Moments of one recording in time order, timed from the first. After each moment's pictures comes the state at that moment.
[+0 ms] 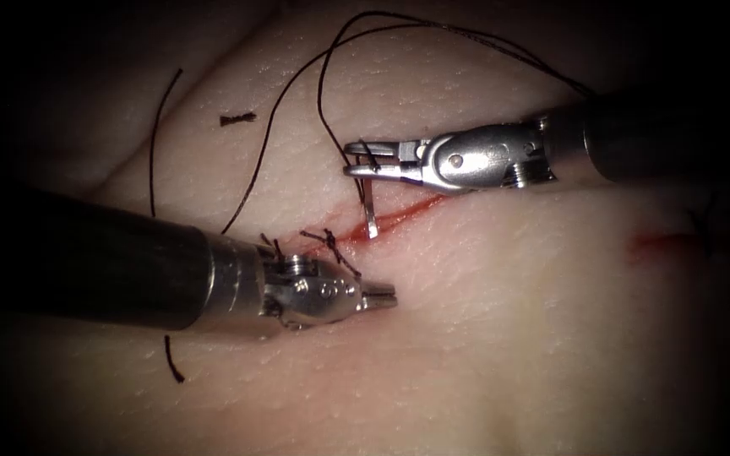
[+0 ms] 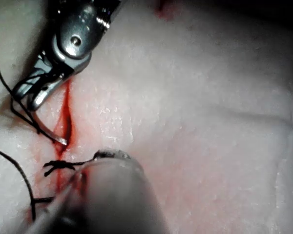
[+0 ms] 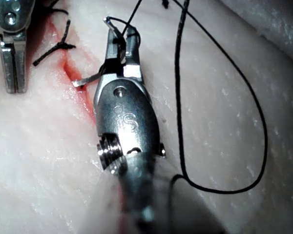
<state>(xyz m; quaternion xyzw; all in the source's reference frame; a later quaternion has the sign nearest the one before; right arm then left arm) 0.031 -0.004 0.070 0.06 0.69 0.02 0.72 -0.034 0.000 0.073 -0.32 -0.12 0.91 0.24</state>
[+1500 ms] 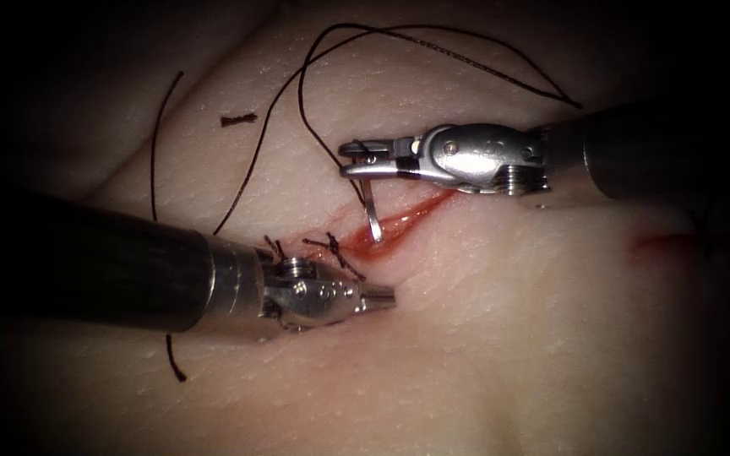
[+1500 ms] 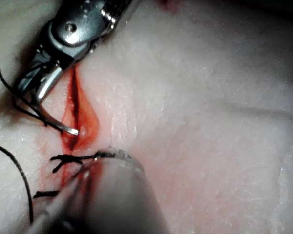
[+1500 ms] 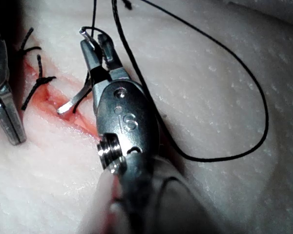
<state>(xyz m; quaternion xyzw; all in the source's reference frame) 0.031 -0.004 0.070 0.17 0.67 0.08 0.72 -0.034 0.001 0.074 -0.32 -0.12 0.91 0.24</state>
